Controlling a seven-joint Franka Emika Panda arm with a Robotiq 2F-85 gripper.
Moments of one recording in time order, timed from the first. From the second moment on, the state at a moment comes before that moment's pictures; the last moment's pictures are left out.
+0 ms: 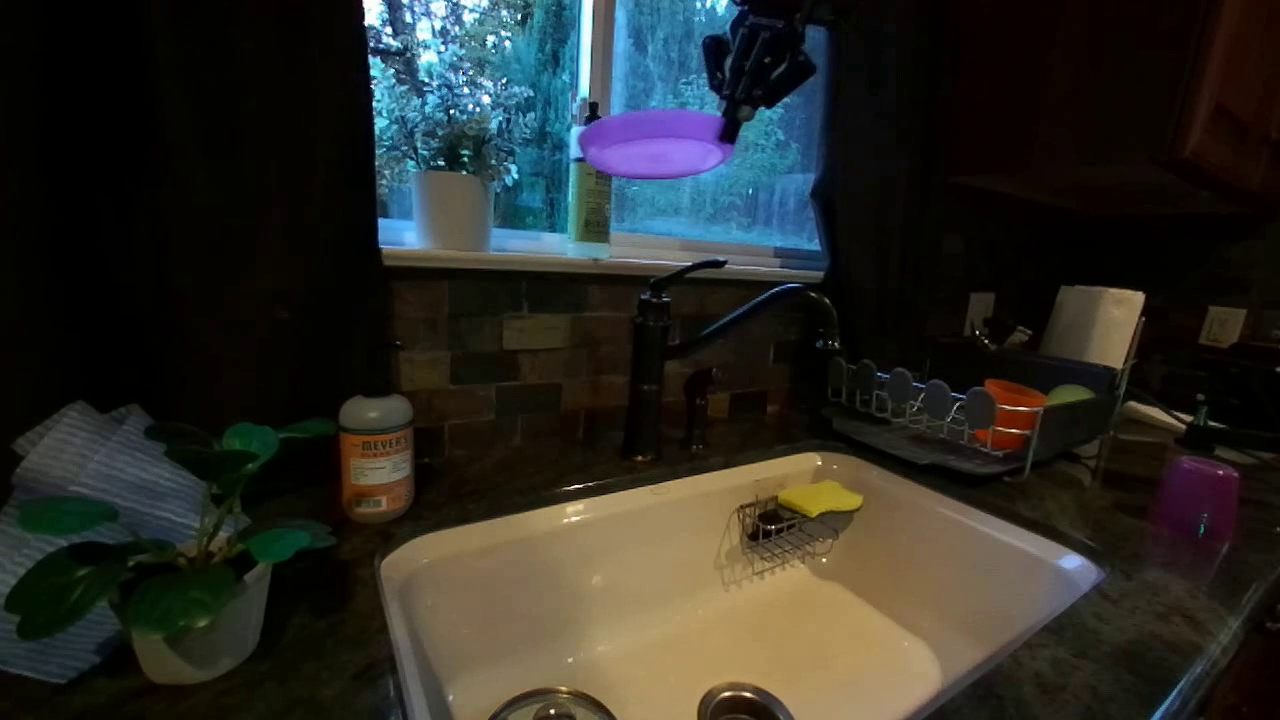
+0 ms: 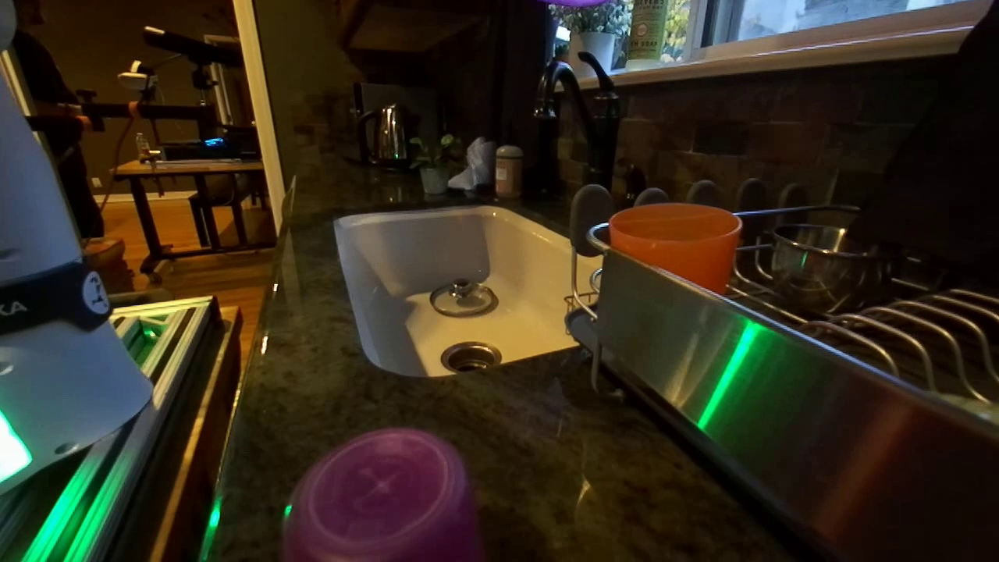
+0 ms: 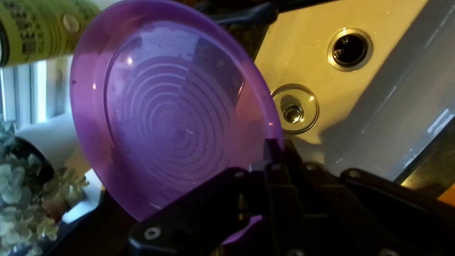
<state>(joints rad) 0.21 -0.06 0.12 -1.66 0.08 1.91 -1.64</state>
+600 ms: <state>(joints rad) 0.27 0.19 0.24 -1.37 0.08 1.84 -1.73</state>
